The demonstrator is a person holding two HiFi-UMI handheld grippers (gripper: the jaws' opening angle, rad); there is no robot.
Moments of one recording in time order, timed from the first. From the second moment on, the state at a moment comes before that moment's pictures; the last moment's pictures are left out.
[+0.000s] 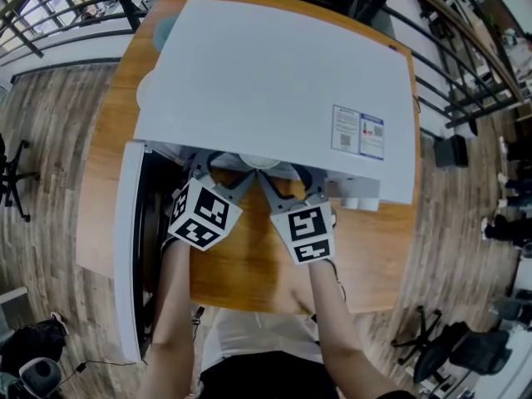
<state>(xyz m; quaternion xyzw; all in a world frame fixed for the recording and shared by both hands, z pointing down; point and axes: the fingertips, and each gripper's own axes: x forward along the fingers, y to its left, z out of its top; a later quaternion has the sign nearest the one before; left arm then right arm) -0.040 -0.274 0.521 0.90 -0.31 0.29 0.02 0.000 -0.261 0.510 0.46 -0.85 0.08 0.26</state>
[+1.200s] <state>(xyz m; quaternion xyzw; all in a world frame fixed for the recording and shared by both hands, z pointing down) -0.044 -0.278 0.529 0.90 -0.30 0.31 0.02 -0.001 -0.273 0.524 0.47 -0.82 0.09 0.31</state>
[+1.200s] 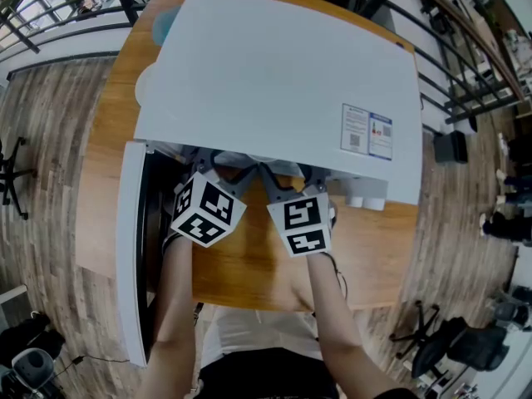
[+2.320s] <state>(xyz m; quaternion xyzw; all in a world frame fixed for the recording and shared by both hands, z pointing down) -0.044 -0.270 0.525 0.90 -0.33 0.29 0.04 0.005 -0.263 0.527 0.48 -0.81 0.06 0.33</state>
